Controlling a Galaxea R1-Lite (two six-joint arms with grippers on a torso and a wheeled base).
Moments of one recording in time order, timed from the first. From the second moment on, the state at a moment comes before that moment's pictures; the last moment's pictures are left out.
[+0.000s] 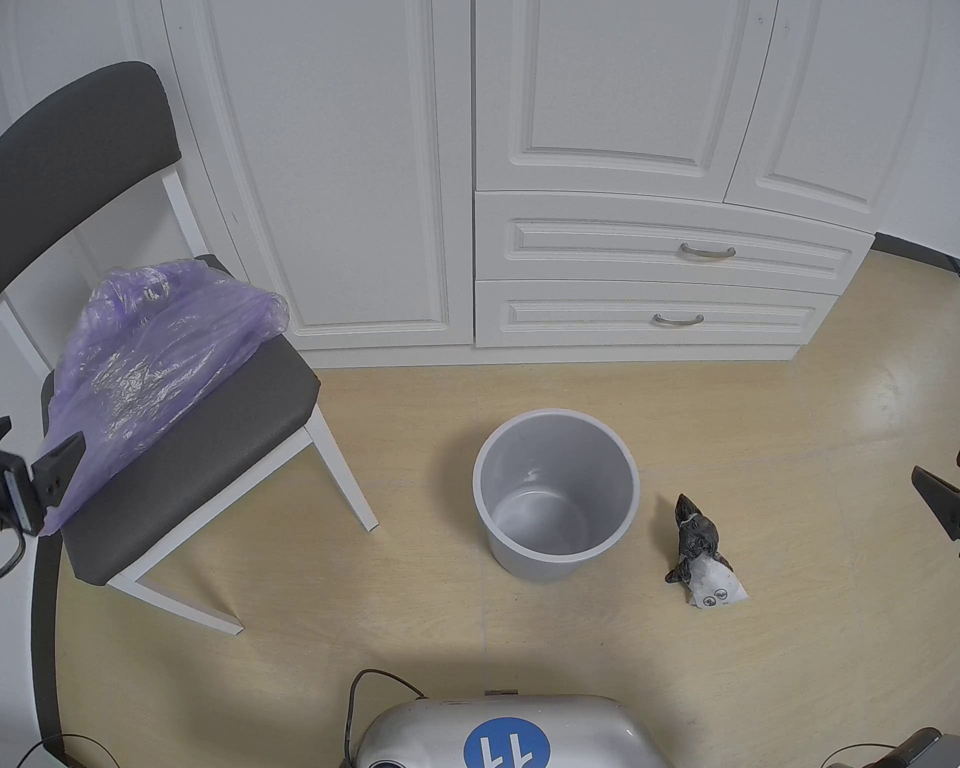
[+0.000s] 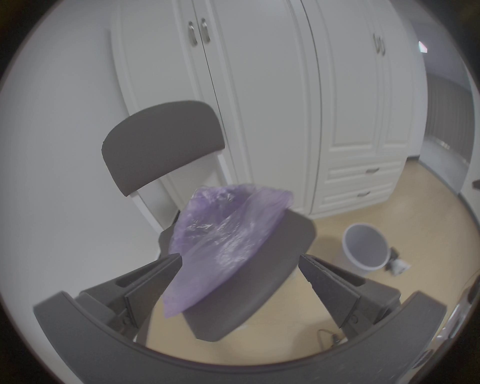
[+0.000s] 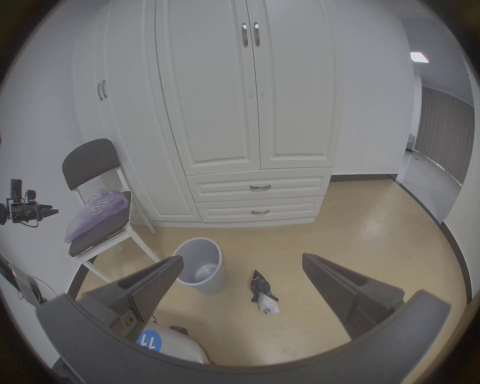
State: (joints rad) left arm 0.01 0.88 -0.60 -0.11 0.10 0.14; right arm -0.01 0.74 -0.52 -0.09 0.10 0.02
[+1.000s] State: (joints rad) left arm 0.80 1.29 -0.53 -0.16 -0.38 0.69; right arm 0.00 0.95 -0.47 -0.18 0.10 0.05
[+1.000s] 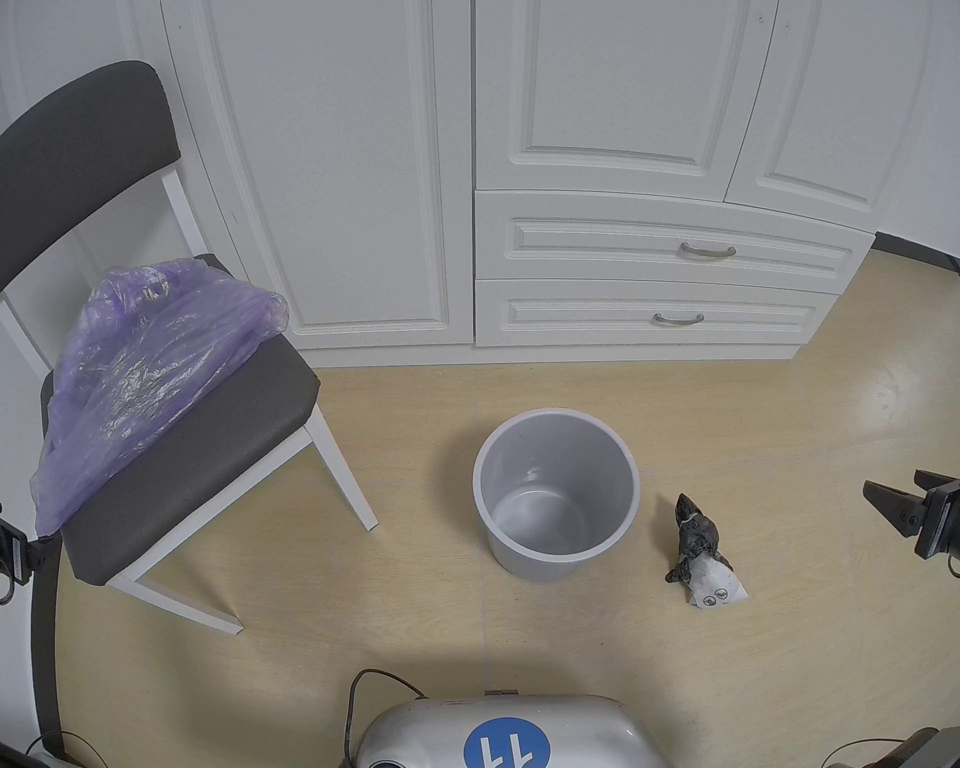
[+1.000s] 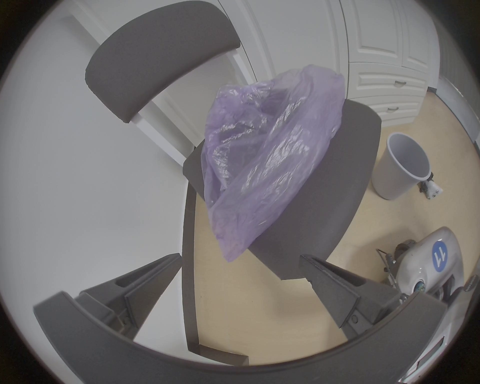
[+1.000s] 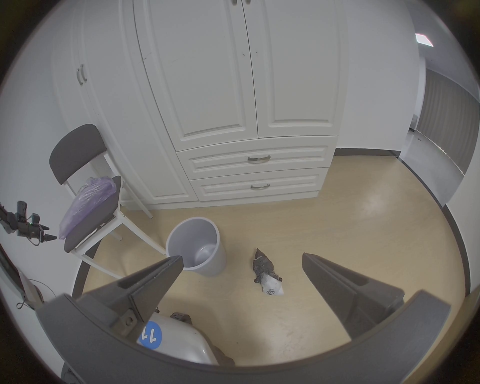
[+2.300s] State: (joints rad) left arm 0.80 1.66 -0.50 -0.82 -0.38 0.28; right arm 0.00 0.94 -0.49 -0.19 0.10 0.07
